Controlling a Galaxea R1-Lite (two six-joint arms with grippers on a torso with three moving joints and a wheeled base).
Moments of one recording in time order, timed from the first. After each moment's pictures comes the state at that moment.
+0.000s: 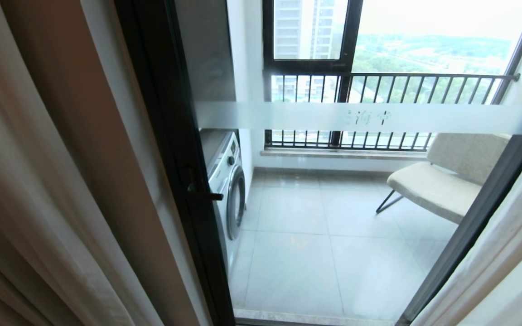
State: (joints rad) left arm 0.00 0.35 -0.45 0.02 0.19 -0.07; right arm 0.00 0.00 0.00 0.00 -0.01 -0.01
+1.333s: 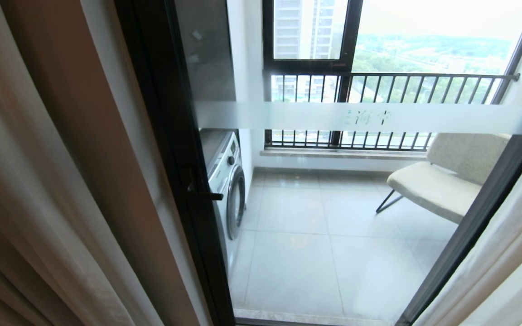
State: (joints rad) left arm 0.12 0.90 -0.73 -0.10 0.58 -0.18; right arm 0.00 0.00 0.00 0.00 -0.01 -0.01
